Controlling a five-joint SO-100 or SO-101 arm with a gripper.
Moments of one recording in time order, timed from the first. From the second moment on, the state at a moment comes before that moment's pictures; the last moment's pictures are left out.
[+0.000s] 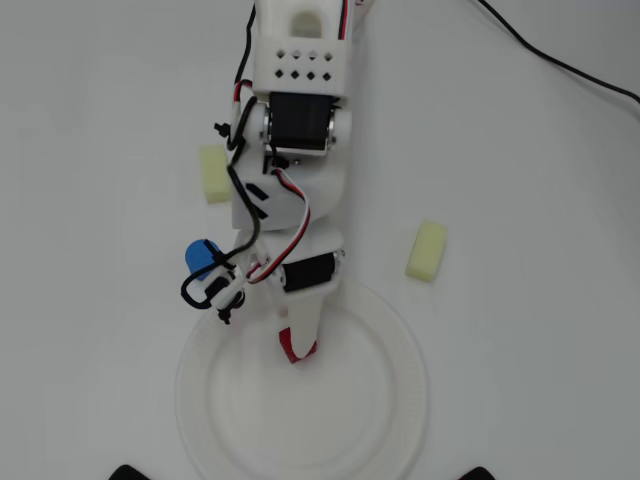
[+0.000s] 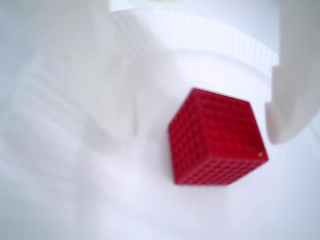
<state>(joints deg) -6.5 64.5 77.1 45.8 -21.3</state>
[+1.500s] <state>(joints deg) -2.6 187.2 171.9 73.8 -18.5</state>
